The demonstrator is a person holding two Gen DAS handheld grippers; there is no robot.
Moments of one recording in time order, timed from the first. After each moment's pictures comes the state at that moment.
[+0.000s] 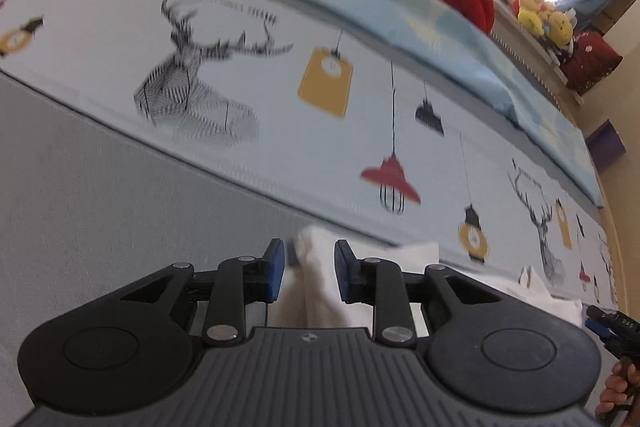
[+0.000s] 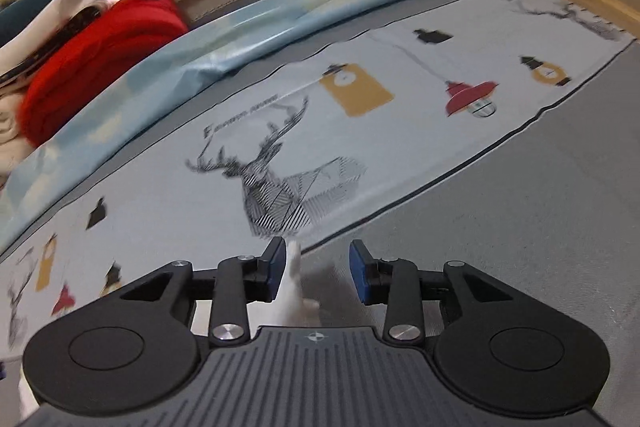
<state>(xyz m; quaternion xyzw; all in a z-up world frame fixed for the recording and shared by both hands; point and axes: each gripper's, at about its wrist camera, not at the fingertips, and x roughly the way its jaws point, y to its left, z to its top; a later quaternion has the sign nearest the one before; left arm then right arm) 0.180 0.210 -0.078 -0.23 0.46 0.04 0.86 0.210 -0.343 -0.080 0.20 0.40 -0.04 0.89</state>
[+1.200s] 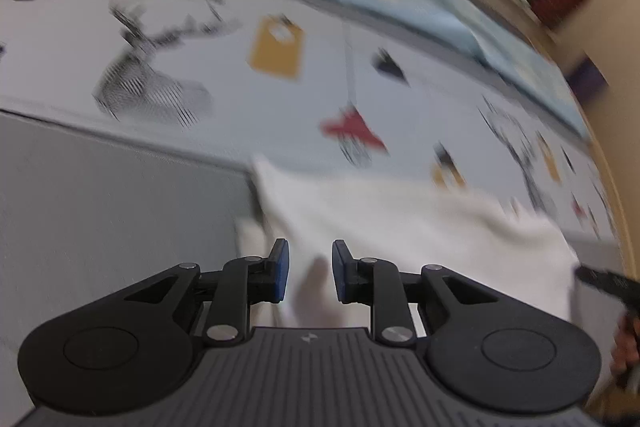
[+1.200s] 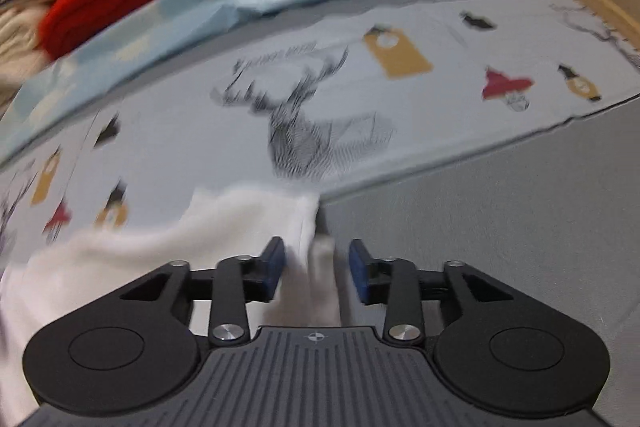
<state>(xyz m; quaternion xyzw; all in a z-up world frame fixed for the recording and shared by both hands) 0.163 0.179 -0.068 -0.17 0.50 -0.03 0.85 0.204 -0.312 -0.079 0.11 0.46 0.01 0.88</state>
